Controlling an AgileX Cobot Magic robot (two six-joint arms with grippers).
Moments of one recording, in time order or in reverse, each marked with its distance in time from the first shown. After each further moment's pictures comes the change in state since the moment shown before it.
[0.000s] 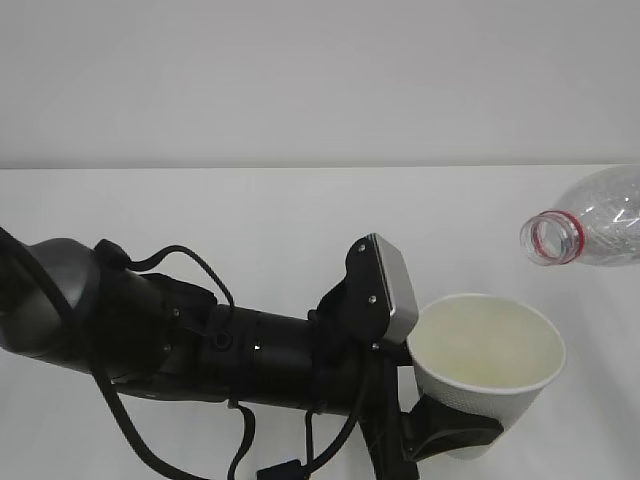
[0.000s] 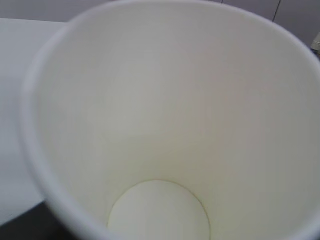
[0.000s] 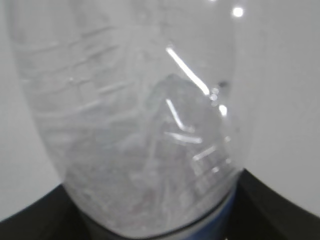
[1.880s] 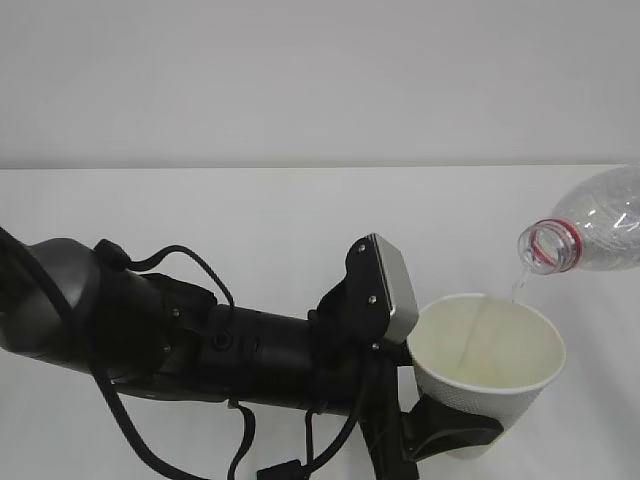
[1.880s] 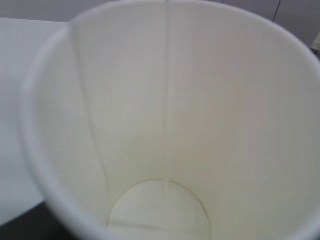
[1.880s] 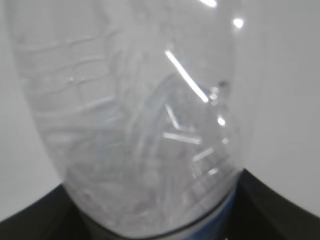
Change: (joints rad) left arm 0.000 0.000 0.000 0.000 0.000 0.000; right arm 0.000 0.000 0.000 0.000 -0.006 -0.051
